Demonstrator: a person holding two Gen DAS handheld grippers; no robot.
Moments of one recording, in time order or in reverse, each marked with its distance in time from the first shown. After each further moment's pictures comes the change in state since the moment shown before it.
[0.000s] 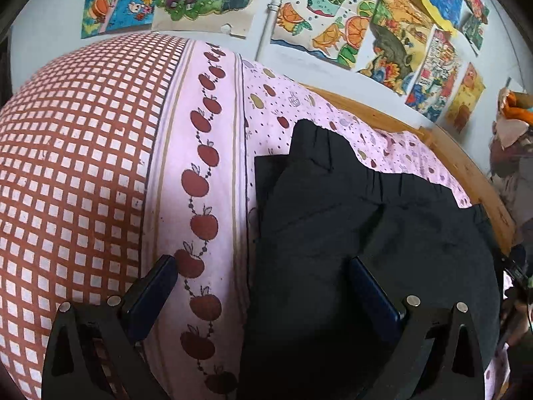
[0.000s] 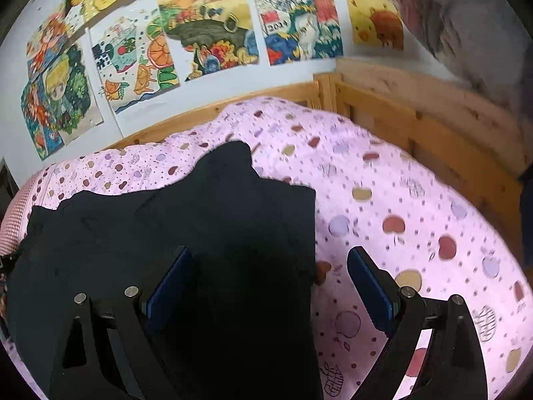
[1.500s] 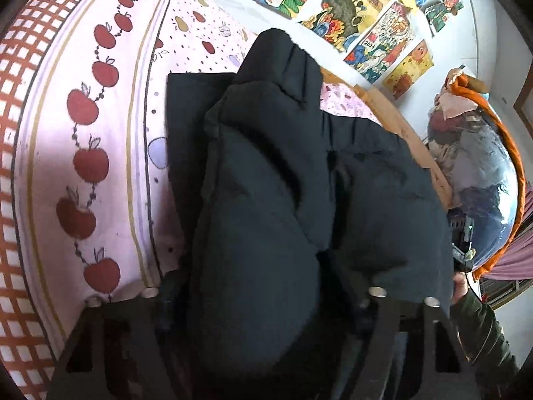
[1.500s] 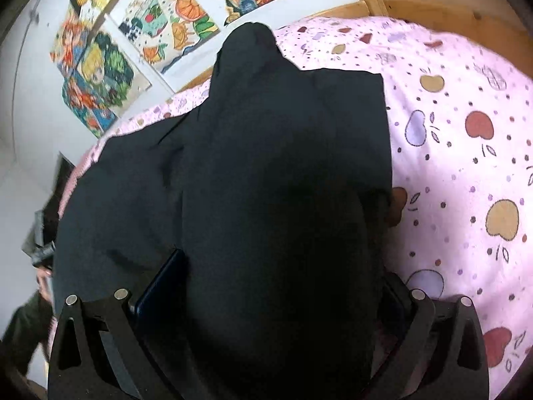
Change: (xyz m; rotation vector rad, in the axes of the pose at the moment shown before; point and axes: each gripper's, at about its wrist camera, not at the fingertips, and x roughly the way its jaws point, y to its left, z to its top) left arm 0.052 -0.015 -0.023 0.010 0.203 -0.383; right arm 0.045 0.006 -0.049 0.034 0.237 0.344
